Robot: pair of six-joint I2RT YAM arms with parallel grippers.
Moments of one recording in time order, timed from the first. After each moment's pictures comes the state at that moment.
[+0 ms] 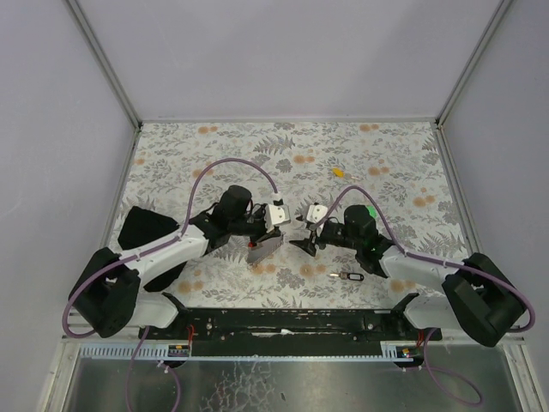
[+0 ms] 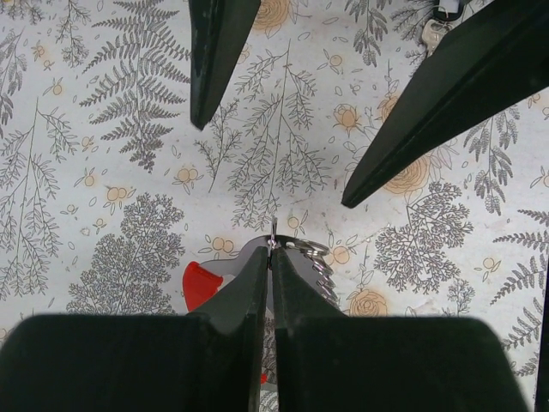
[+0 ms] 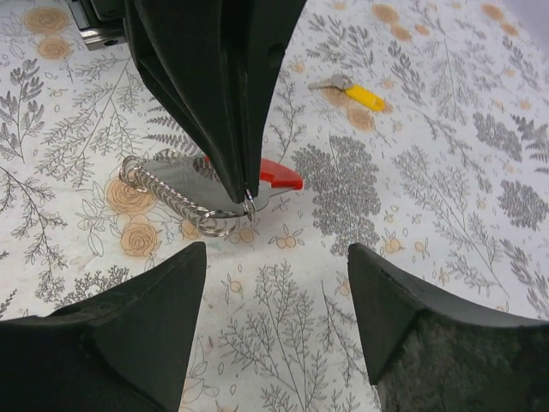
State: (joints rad) left arm -0.66 1.34 0.73 -0.04 0.57 0.49; right arm 0.68 1.26 0.43 0.54 -0.52 -0.34
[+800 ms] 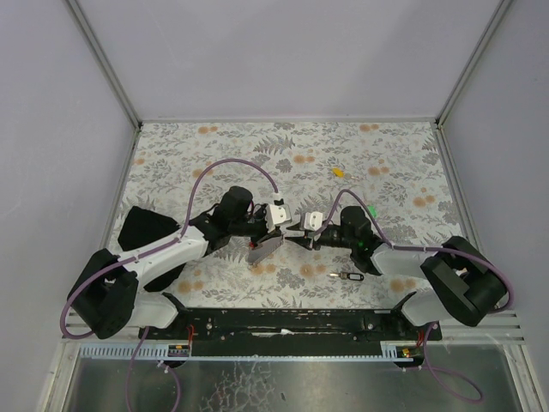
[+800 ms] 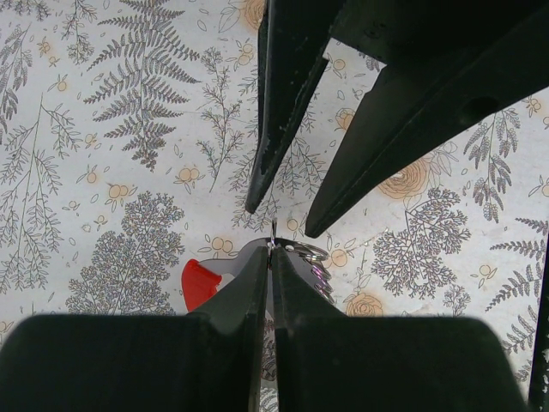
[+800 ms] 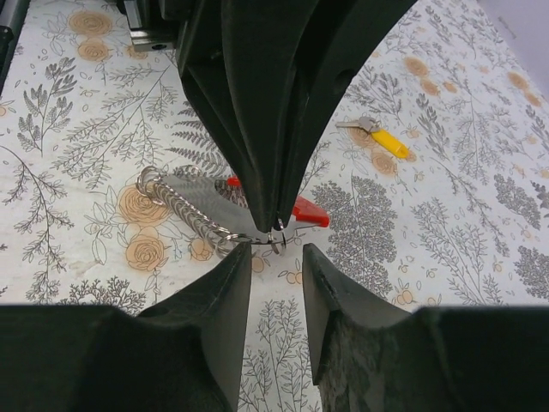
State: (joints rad) left arm -0.68 1.32 0.73 -0.04 0.53 0.45; right arm 0.68 1.41 0.41 0.81 -0.67 -0.42
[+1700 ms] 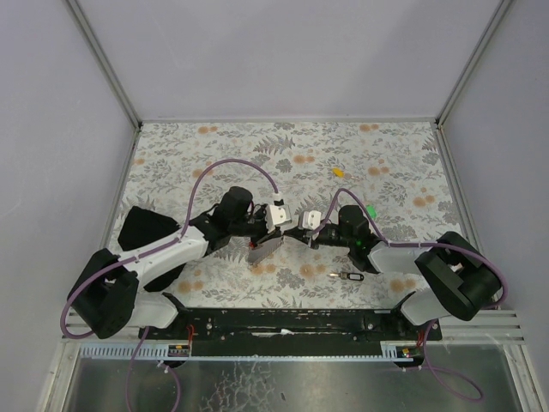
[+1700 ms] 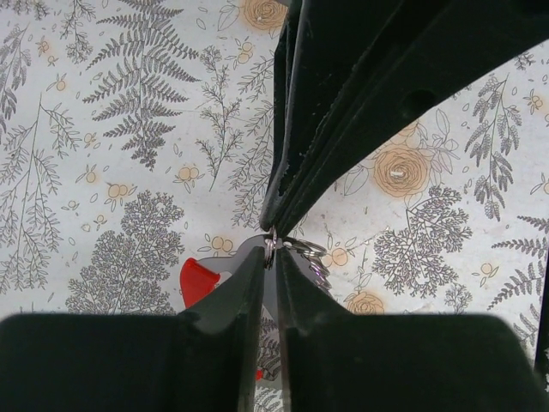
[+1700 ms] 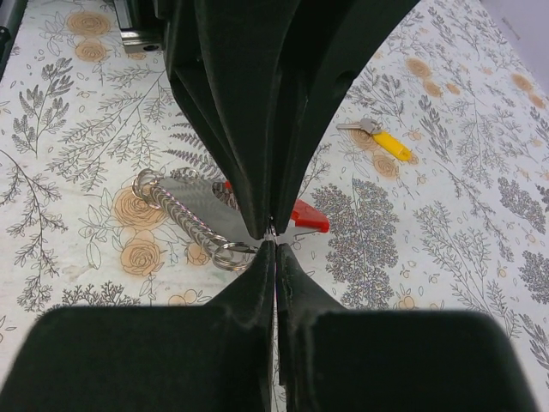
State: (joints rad) left arm -0.68 1.33 0.73 -0.04 0.53 0.45; right arm 0.68 1.46 0.42 0.84 -0.68 -0.42
